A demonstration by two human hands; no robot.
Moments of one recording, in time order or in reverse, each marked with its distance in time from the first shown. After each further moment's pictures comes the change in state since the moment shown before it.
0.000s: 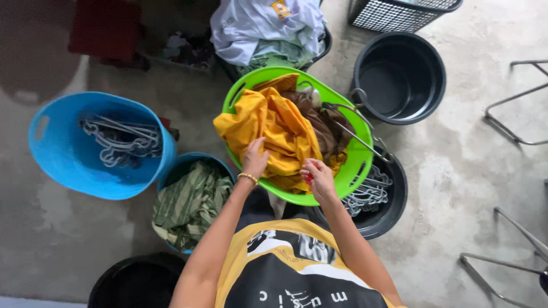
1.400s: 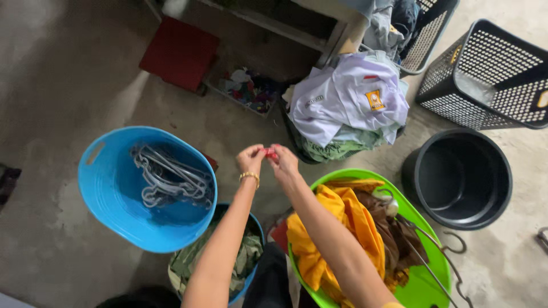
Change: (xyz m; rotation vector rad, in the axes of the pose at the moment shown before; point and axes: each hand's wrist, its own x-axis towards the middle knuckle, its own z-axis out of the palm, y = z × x) left_hand 0.277 -0.247 -0.113 -0.667 0.475 -0.490; right_hand 0.337 0.089 0.408 0.074 -0.141 0.240
